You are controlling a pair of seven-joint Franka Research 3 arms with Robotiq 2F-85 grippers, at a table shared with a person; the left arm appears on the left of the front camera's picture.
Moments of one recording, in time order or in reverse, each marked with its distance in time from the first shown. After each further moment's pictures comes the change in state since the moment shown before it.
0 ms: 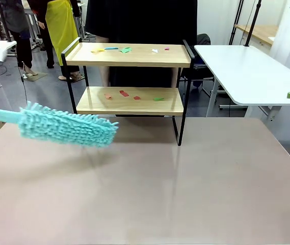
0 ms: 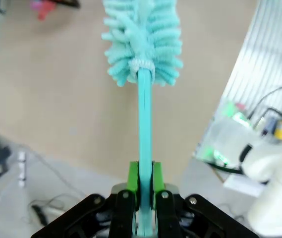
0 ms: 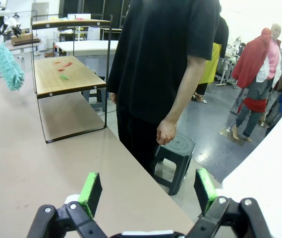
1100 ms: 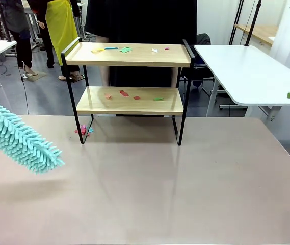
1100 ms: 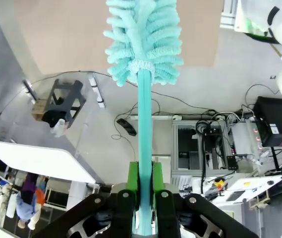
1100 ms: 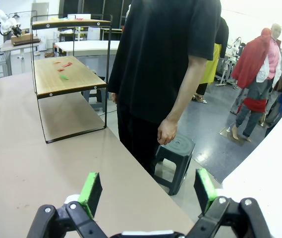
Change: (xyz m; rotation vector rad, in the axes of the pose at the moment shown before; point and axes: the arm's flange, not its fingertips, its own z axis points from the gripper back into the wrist) left arm 0.042 -0.087 0.098 0.252 0.574 -0.420; right arm 0.000 0.000 0.000 0.000 -0.001 0.000
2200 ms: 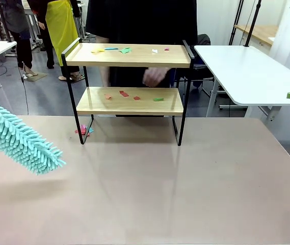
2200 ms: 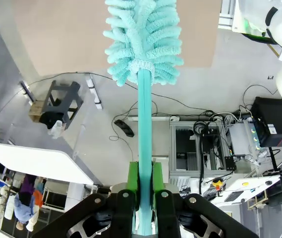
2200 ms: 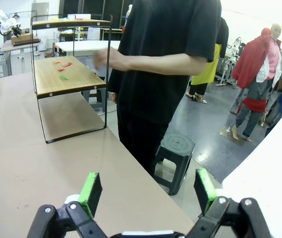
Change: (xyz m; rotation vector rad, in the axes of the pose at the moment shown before) left arm -0.001 0.002 -0.002 -0.013 -0.005 0.001; right arm 0.000 0.000 0.000 0.000 0.000 0.000
